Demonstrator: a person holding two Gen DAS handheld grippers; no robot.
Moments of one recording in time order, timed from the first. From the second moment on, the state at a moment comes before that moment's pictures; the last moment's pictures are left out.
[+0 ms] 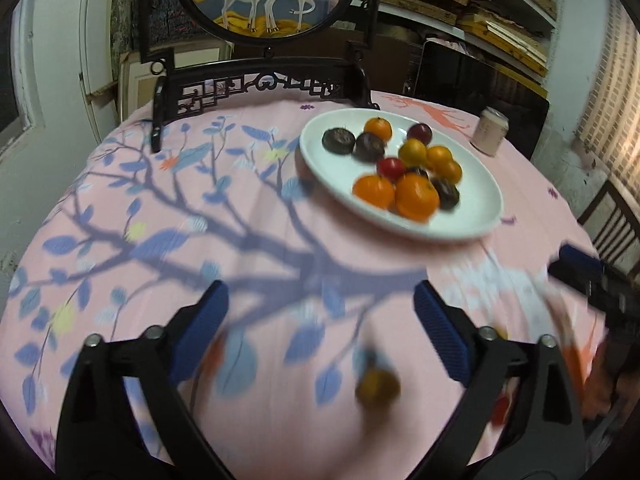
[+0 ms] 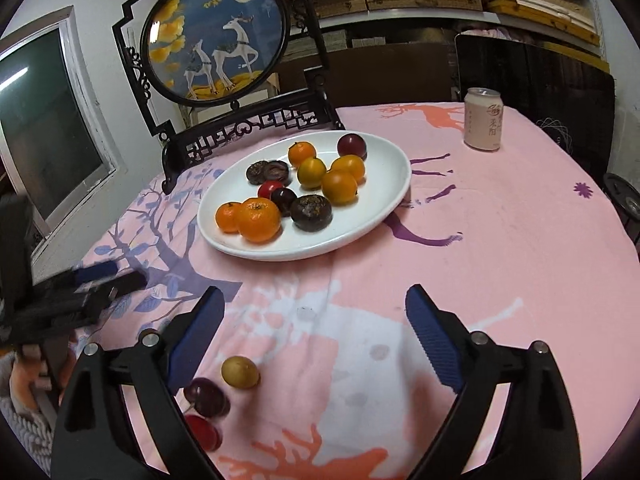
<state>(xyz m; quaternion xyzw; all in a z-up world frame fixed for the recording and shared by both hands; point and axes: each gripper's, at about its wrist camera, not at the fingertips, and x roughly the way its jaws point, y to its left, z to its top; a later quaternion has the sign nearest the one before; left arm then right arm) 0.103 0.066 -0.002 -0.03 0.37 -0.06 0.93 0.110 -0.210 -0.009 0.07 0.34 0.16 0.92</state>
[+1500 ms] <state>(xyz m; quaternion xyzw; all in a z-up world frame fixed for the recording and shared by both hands) 0.084 0.050 -0.034 0.00 0.43 -0.10 0.90 0.101 -0.176 -0.038 0.07 0.43 0.26 0.86</state>
